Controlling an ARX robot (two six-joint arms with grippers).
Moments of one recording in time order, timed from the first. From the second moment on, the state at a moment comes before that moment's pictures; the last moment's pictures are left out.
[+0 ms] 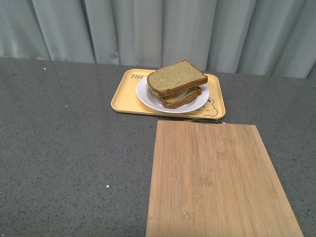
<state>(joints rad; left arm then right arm) 0.00 0.01 0.02 0.00 0.00 -0.01 0.00 0.00 0.00 0.00 0.00 0.00</state>
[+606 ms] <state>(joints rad) 0.00 0.01 0.02 0.00 0.00 -0.01 0.00 0.00 0.00 0.00 0.00 0.00</state>
